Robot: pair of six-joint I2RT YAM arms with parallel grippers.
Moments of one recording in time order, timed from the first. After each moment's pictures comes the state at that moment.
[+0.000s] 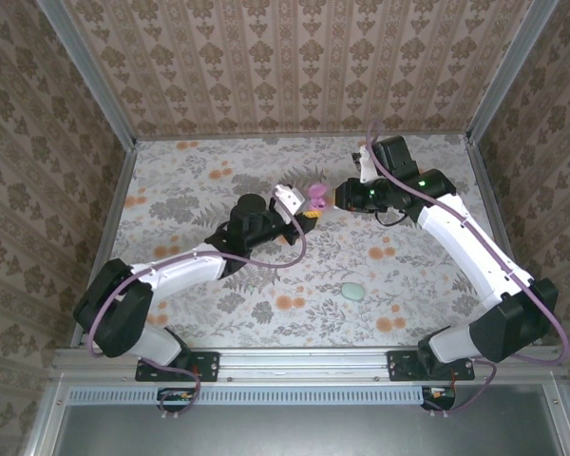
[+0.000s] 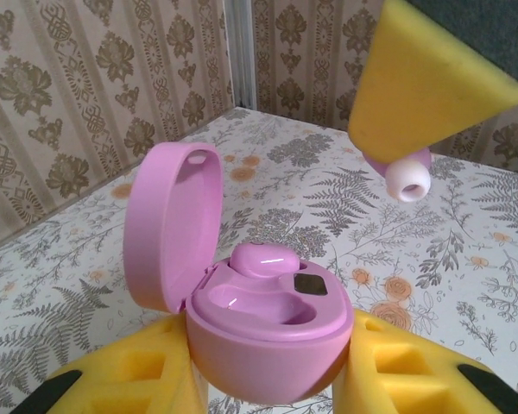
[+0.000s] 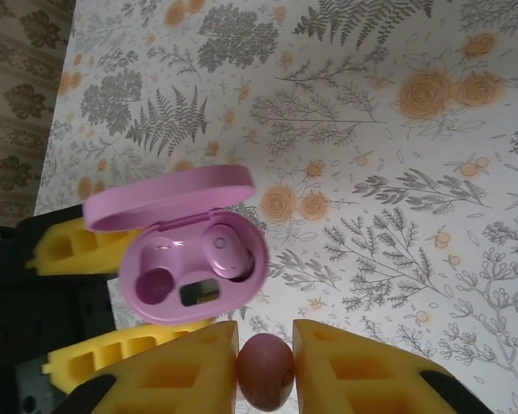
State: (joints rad) left arm -0.80 1.47 0.81 0.46 0.26 0.09; right arm 0.39 1.41 1.42 -0.85 -0.30 0.45
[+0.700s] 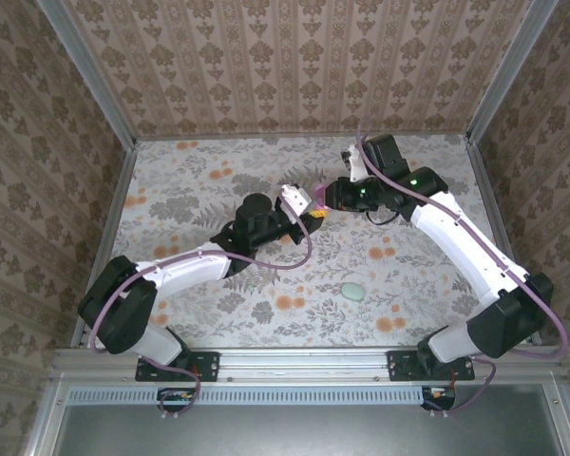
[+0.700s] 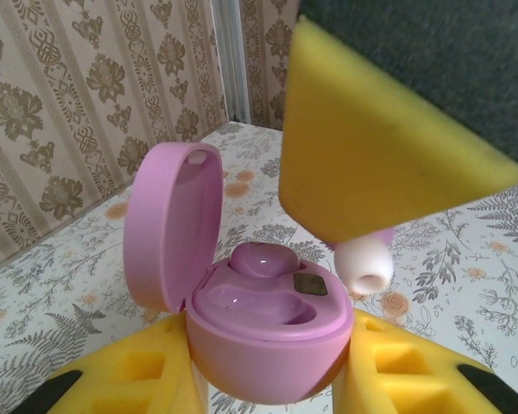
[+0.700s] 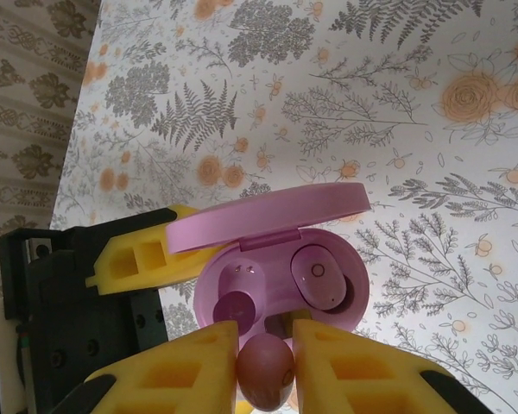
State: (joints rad) left arm -0.82 1.49 0.84 0.49 0.24 0.11; right arm 0.45 1.45 1.46 -0.84 -0.29 0.48
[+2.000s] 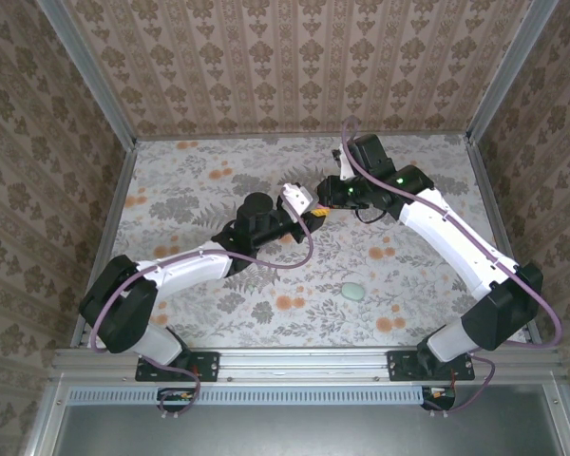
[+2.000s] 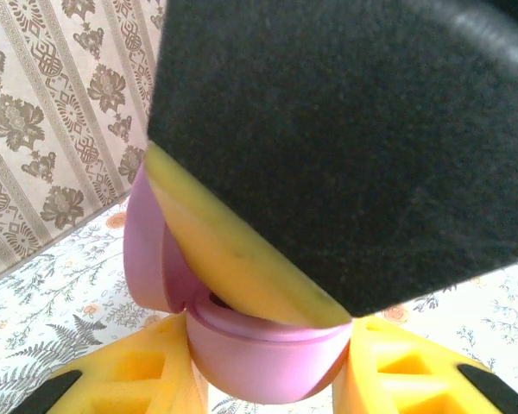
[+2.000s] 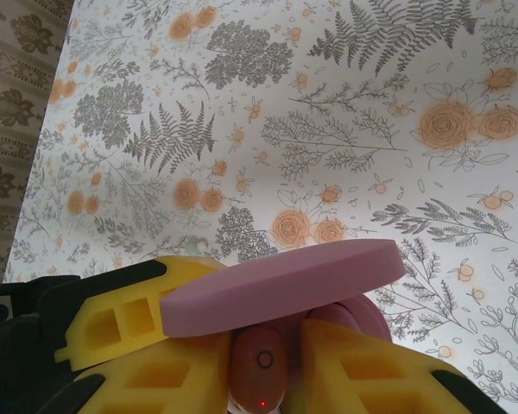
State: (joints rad) left arm -0.83 1.50 0.86 0.49 0.24 0.11; right arm 0.51 1.50 1.50 -0.82 -0.16 0.50
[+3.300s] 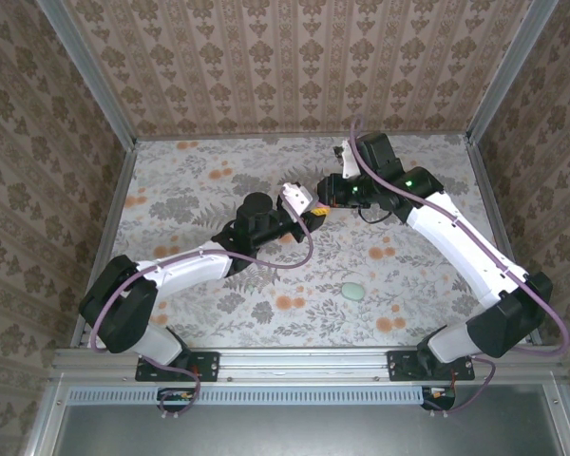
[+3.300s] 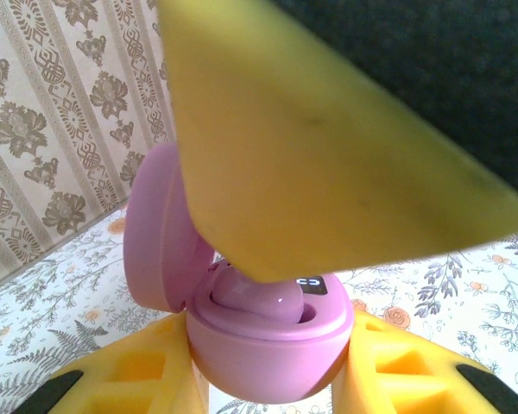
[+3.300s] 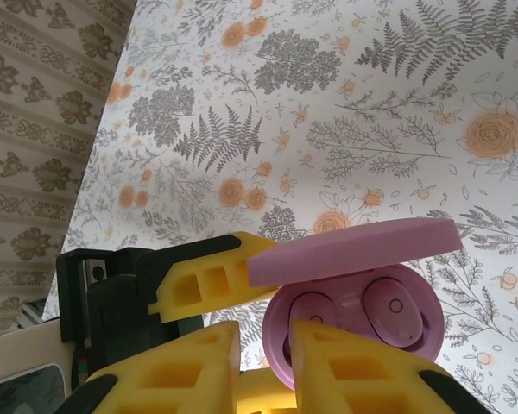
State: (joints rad) left arm -0.83 1.50 0.86 0.50 0.24 0.11; right arm 0.50 1.45 1.50 -0.80 -0.25 0.50
